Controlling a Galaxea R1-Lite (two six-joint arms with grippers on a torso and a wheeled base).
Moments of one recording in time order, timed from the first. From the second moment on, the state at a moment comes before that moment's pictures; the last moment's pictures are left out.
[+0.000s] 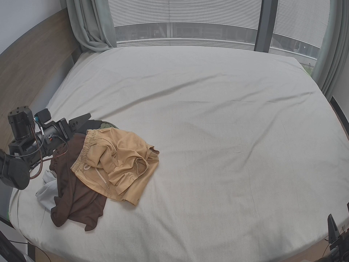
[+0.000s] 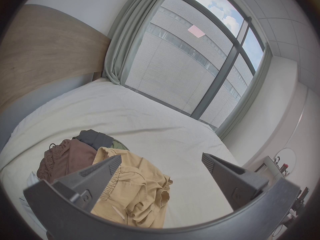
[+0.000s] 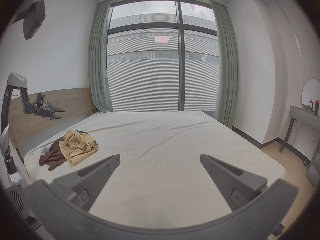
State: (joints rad) left arm 0.05 1.74 -0.64 -0.98 -0.39 -0.38; right arm -0.01 0.02 -0.02 0.00 -0.03 0.01
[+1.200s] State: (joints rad) left arm 0.16 1.99 -0.73 -1.00 -0.57 -0.42; right arm -0.01 0.02 -0.02 0.00 -0.03 0.02
